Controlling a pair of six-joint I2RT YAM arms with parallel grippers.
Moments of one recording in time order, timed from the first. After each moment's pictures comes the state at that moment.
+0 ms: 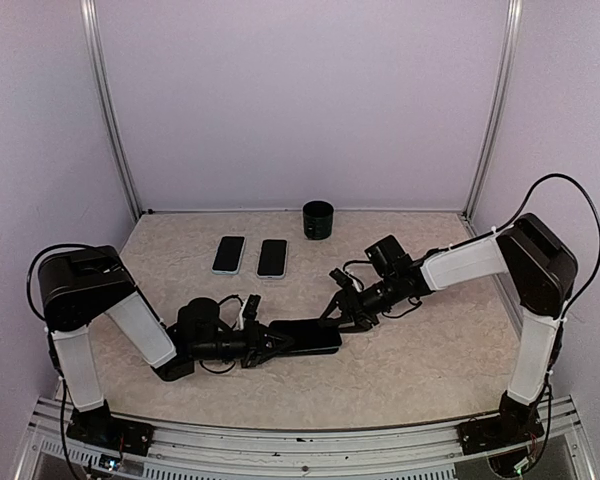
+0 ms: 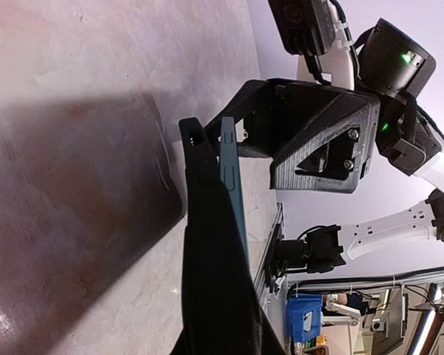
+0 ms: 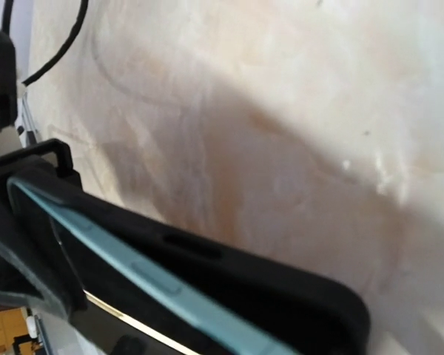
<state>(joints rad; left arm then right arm) -0.87 1.91 0.46 1.20 0.42 -1.22 0.63 1.92 1.05 -0.08 -0.82 0.53</state>
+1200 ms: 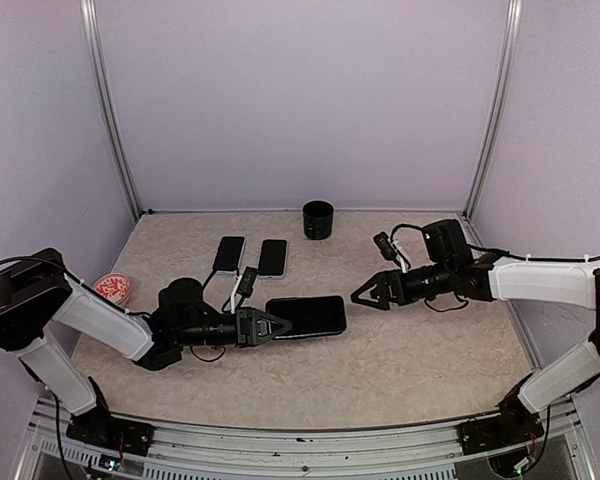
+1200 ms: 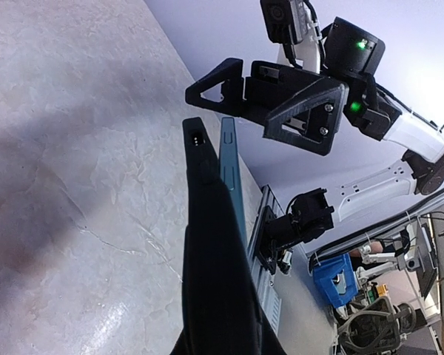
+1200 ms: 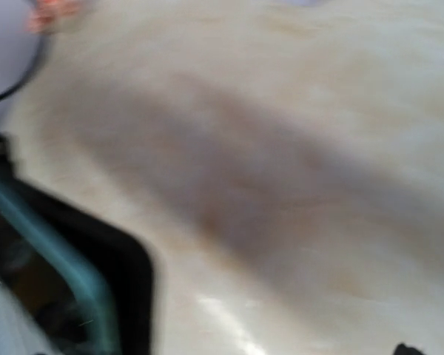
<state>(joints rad) -0.87 1.61 0.46 1.00 0.47 -0.90 0.55 1.42 0.81 -0.08 -0.58 0.31</state>
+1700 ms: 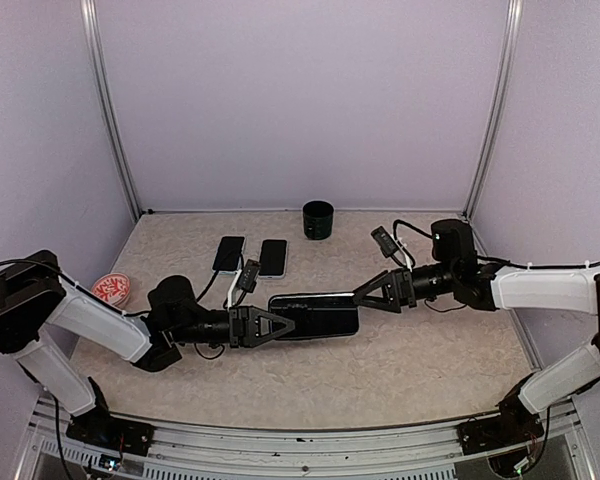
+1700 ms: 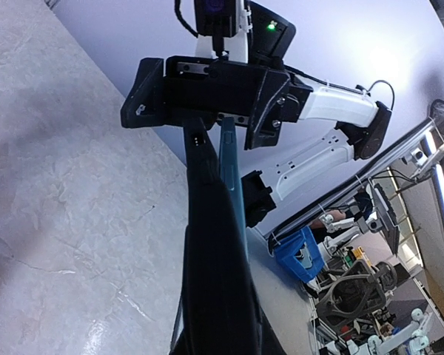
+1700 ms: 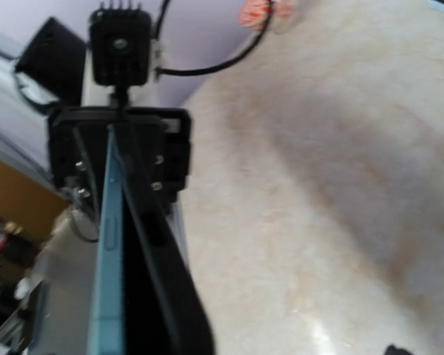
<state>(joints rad) -0.90 1.58 0.46 1.14 0.60 -0.88 0.55 1.39 0.73 0.22 -0.98 0.37</state>
